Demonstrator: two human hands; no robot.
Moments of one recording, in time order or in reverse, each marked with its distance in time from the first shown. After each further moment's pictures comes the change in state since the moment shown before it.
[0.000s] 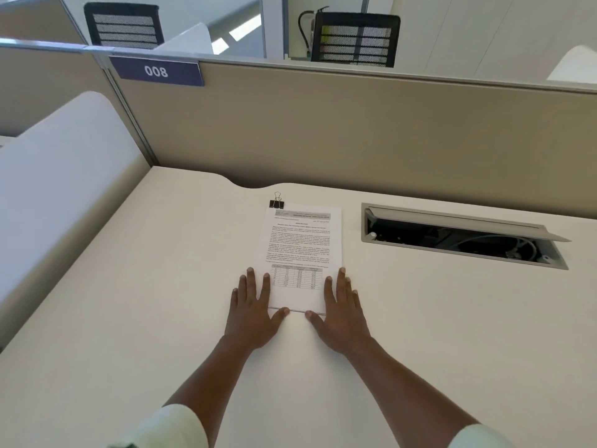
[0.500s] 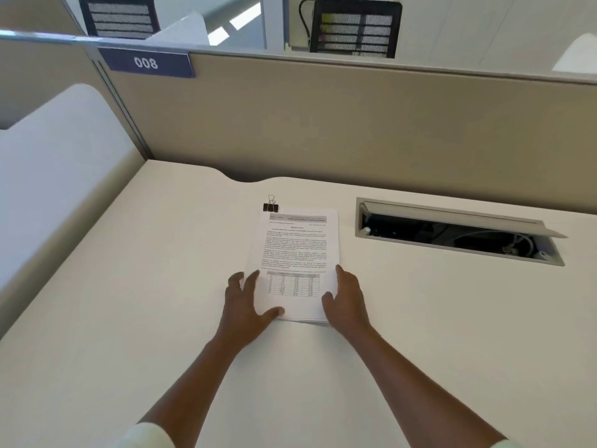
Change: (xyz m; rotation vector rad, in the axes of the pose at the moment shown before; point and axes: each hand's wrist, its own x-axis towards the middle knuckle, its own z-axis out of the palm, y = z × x) left_hand -0.021 0.011 -0.013 -0.466 0.092 -0.117; right_hand -0.007 0.001 -0.044 0.545 0.088 0.213
